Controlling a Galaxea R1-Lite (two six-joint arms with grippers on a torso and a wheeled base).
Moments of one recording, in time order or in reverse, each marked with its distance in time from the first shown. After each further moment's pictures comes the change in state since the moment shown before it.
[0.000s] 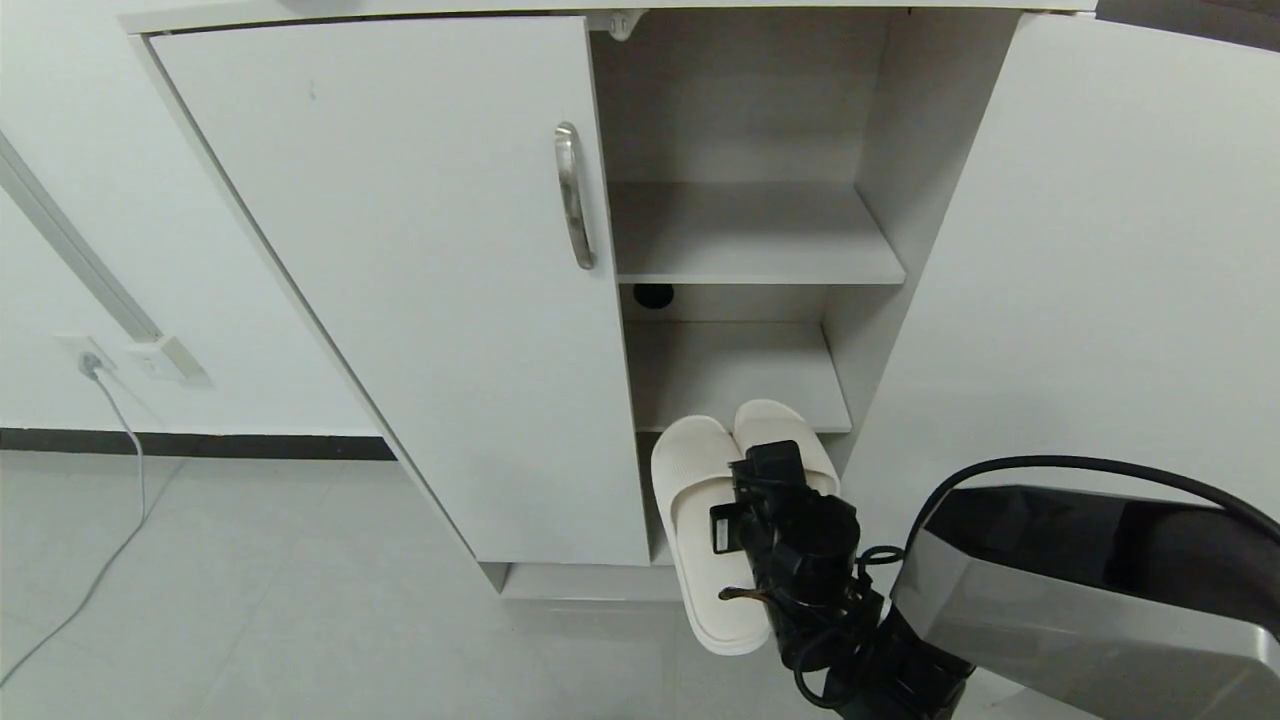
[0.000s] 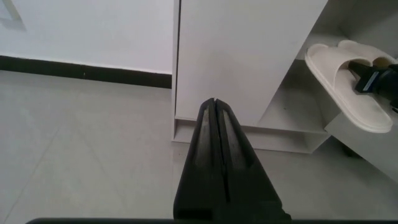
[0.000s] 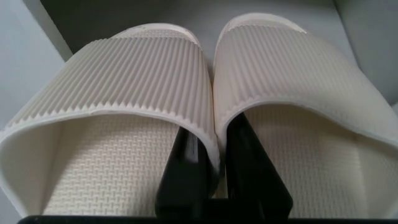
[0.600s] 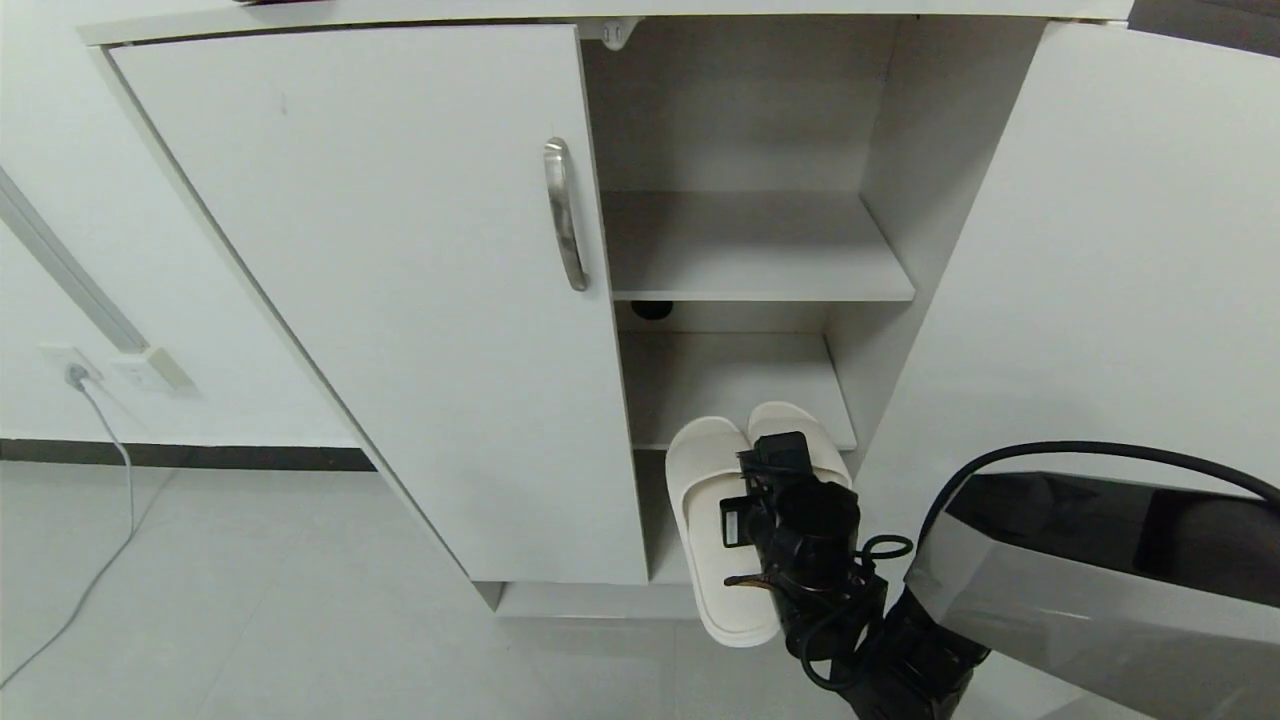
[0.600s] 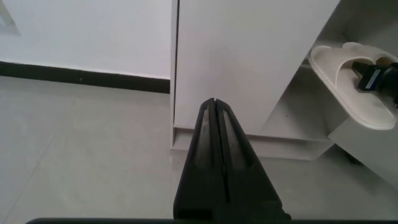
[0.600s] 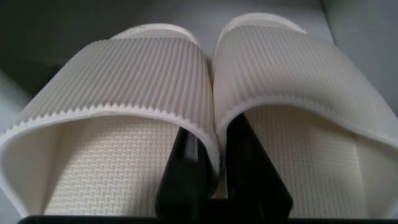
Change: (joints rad) left arm 0.000 0.000 0.000 0.000 -0.002 0.000; right arm -0.013 -0.031 -0.006 0.079 -0.033 0.014
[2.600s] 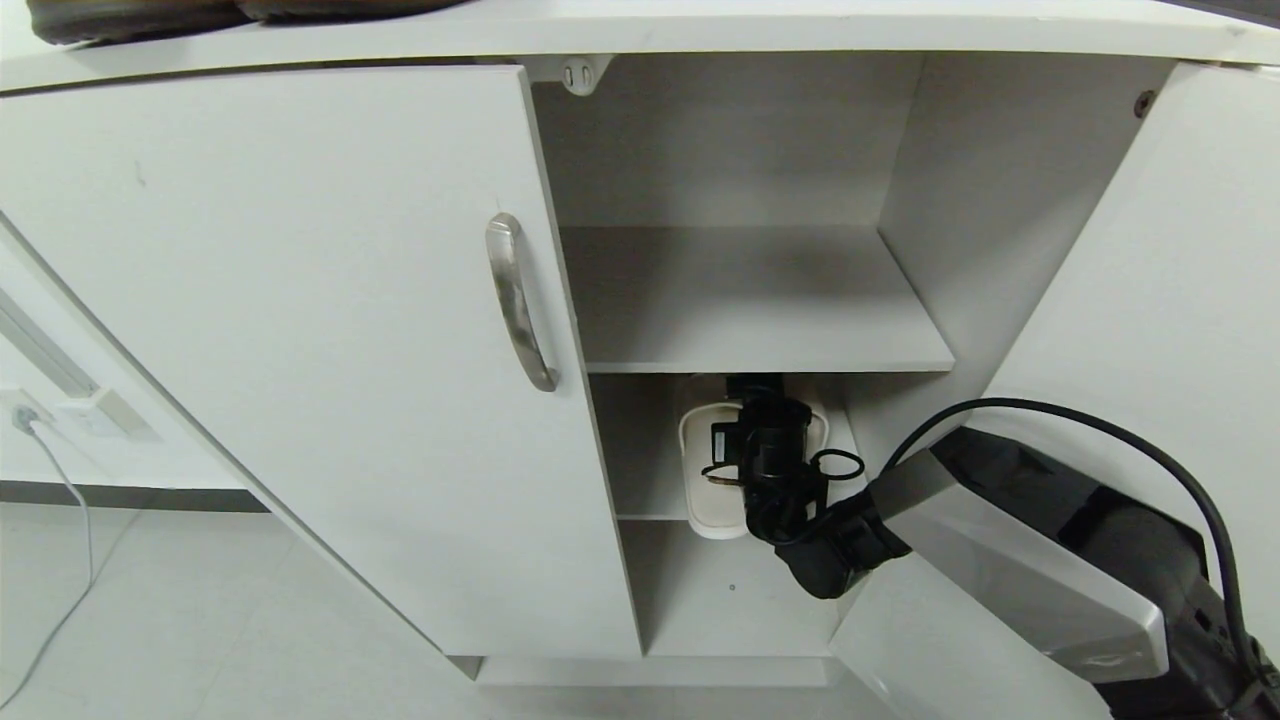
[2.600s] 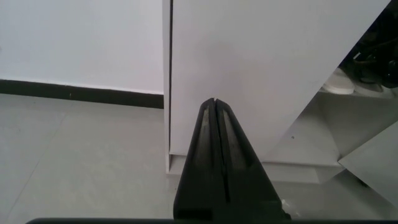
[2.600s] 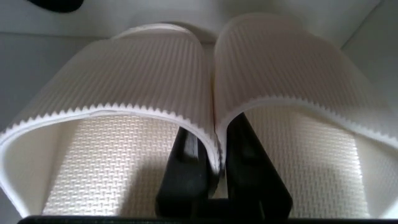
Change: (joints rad) left arm 0.000 0.000 0.000 0.000 0.000 0.000; right arm -0.137 0.182 -0.599 0.422 0.023 0.031
